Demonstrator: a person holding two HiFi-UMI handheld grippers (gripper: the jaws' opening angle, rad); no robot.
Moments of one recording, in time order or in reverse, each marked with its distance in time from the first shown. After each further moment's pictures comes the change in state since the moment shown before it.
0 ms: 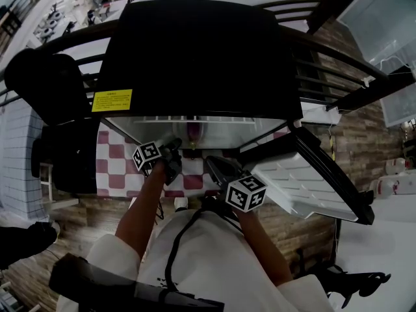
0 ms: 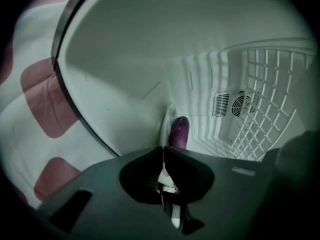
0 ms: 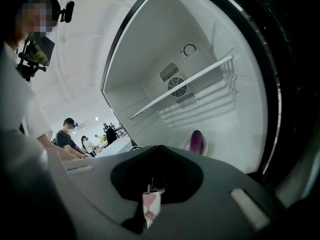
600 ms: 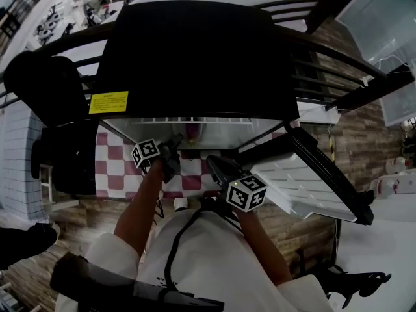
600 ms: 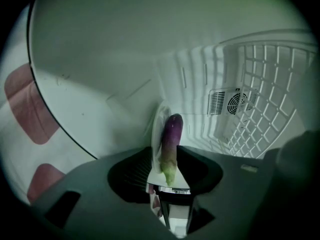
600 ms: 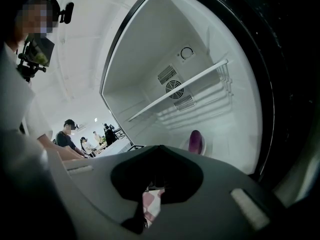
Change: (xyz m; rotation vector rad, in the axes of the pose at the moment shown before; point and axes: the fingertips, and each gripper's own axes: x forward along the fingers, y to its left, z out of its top) left arm 0.010 -0.017 0.002 0.031 0.033 -0.047; right arm -0.005 -0.010 0.000 0.011 -0.010 -0.005
